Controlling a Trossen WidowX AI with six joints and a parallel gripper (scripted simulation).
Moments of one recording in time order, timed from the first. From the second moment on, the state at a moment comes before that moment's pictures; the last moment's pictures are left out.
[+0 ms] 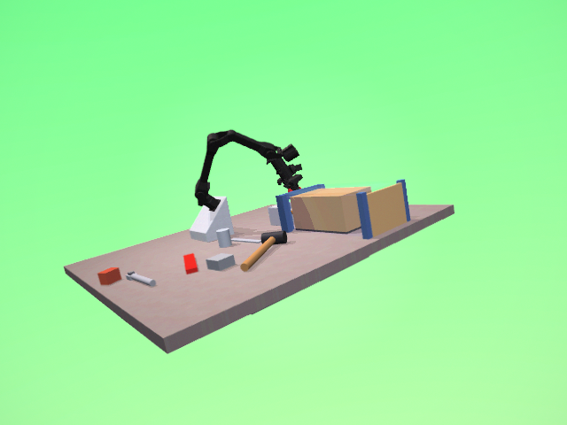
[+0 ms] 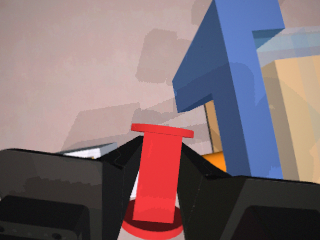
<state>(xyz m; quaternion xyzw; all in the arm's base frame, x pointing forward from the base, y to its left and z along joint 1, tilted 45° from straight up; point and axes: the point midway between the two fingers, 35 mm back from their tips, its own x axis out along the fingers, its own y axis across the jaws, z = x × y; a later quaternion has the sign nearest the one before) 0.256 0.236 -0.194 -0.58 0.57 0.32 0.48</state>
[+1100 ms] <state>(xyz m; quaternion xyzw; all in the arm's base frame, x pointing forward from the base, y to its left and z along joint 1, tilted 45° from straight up) 0.234 0.261 -0.217 -0.58 0.56 0.32 0.49</state>
